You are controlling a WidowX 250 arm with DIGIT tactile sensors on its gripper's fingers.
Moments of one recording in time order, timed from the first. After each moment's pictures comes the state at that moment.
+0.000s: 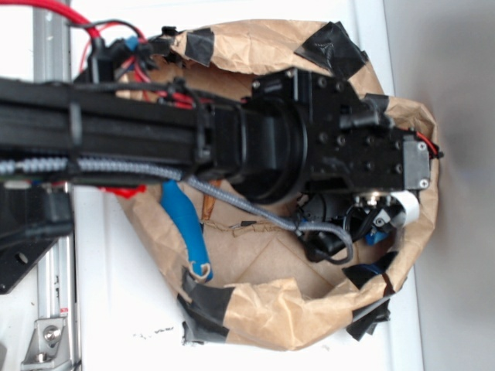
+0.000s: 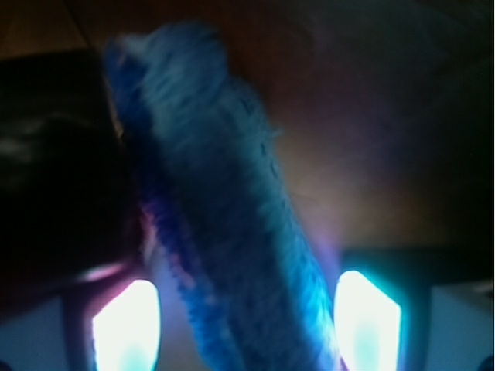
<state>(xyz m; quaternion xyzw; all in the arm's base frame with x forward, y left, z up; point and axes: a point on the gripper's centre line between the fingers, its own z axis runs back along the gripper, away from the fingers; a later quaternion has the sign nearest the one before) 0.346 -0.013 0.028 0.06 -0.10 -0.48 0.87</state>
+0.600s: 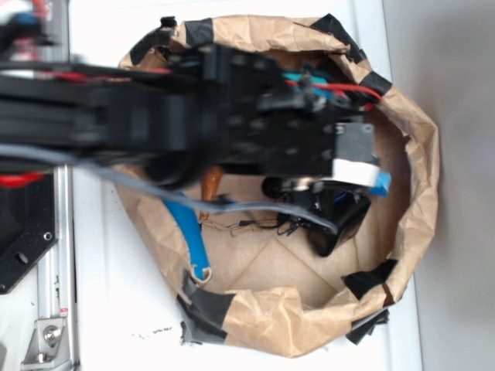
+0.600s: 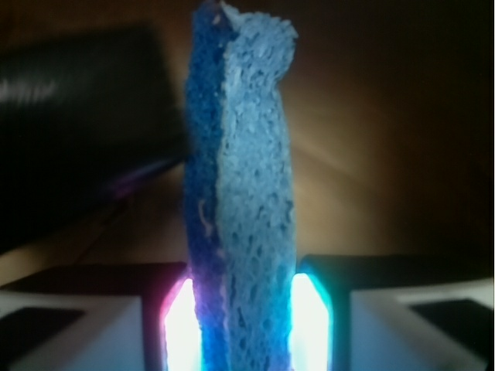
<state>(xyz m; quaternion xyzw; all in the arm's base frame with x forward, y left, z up) 0.309 0.006 0.061 0.08 -0.14 -0.19 0.97</state>
